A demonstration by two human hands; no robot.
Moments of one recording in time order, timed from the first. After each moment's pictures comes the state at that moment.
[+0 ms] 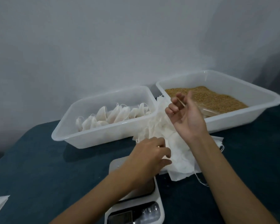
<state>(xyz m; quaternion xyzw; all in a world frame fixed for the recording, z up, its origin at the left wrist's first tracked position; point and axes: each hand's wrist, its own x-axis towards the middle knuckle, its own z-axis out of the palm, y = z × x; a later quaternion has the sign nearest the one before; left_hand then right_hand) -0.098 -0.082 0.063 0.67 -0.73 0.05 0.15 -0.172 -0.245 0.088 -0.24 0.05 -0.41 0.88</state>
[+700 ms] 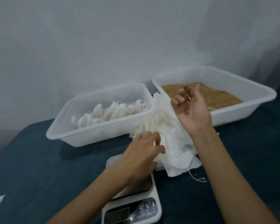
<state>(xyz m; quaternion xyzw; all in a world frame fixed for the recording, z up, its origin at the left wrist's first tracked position) -0.087 -0.082 0.053 0.68 -0.73 0.07 0.07 -0.185 -0.259 0.093 -0.21 0.03 -0.45 0.87</state>
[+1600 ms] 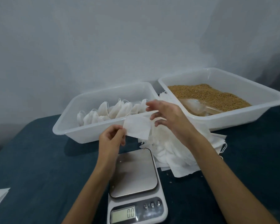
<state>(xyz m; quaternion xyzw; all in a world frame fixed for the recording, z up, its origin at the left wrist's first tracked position) -0.030 -0.051 0.042 0.65 -0.29 -0.15 0.68 -0.161 -0.223 0.077 -0.66 0.12 -0.30 0.68</state>
